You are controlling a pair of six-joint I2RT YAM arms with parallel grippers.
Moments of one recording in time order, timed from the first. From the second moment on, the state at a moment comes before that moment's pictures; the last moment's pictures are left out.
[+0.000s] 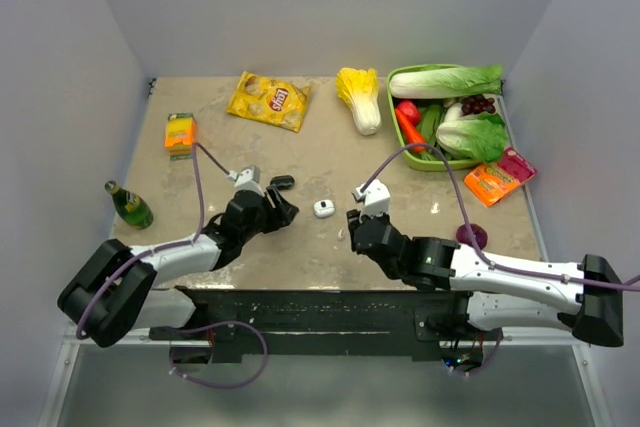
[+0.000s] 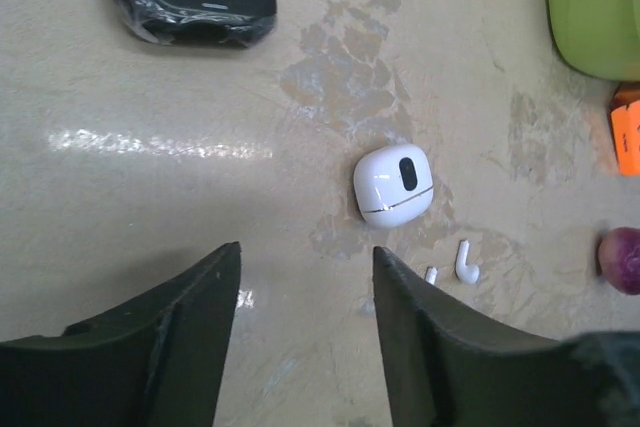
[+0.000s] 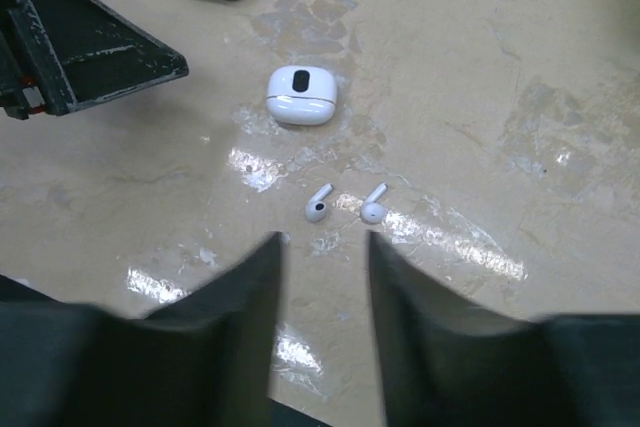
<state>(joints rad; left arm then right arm) -0.60 1.25 0.36 0.37 -0.11 -0.84 1.24 1.03 0.71 -0.31 0.74 0.52</state>
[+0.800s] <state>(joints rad) -0.68 1.13 0.24 0.42 -0.13 -0.80 0.91 1.57 0.77 0.01 0.37 0.54</state>
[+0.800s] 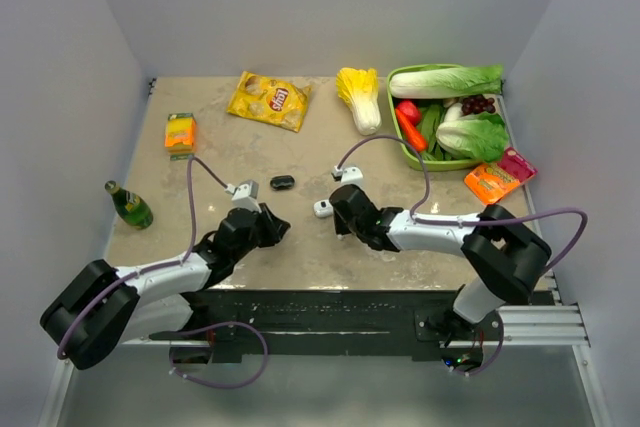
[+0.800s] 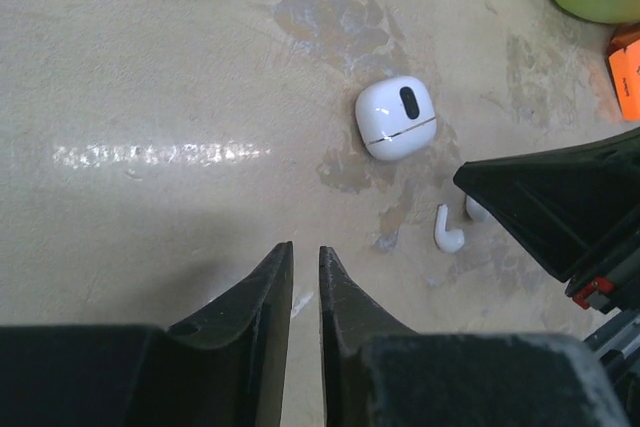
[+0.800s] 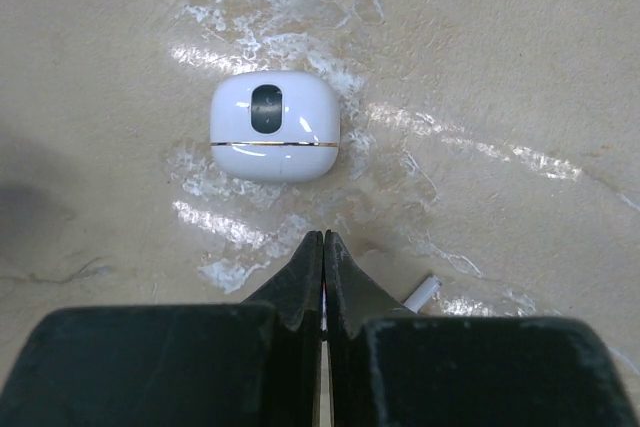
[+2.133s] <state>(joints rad) -0.68 1.08 0.19 0.42 -0.12 -0.77 0.78 1.67 0.98 0.12 0.22 0.44</state>
